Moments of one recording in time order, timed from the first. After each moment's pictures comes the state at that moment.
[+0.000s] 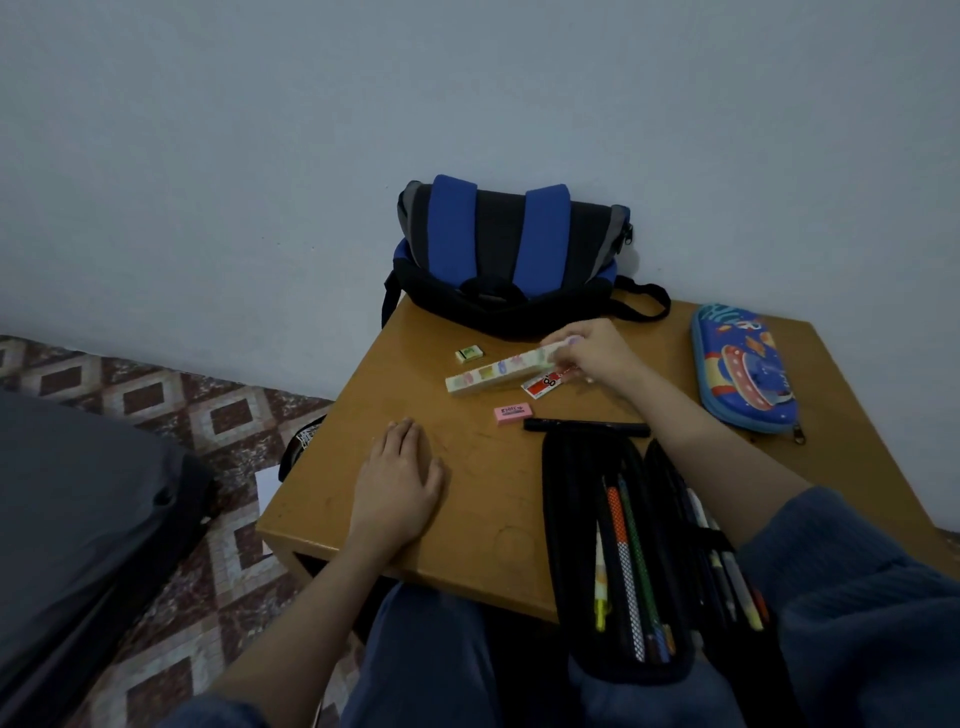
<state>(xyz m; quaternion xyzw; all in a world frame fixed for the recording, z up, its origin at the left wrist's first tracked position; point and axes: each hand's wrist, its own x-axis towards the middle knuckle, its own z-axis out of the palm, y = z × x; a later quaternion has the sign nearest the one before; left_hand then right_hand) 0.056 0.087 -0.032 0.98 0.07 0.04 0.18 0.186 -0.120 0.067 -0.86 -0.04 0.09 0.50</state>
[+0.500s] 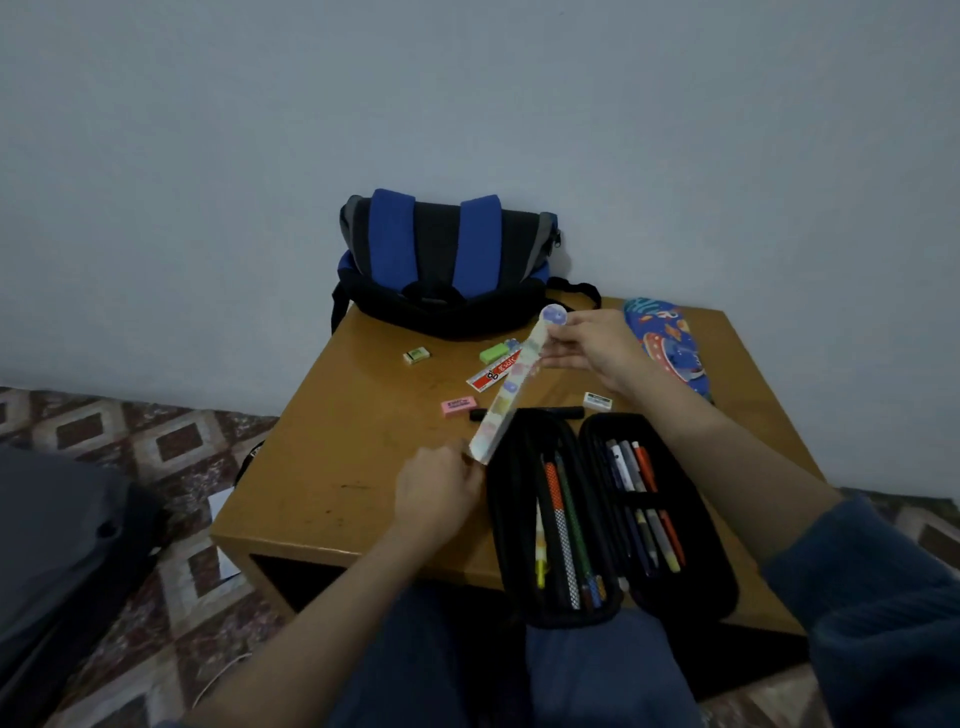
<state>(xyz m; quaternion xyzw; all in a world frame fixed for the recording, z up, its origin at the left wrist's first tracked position) 0.029 0.001 0.023 0.97 -0.01 0.02 0.23 0.134 -0.167 0.106 -0.73 0.05 0.06 0.68</state>
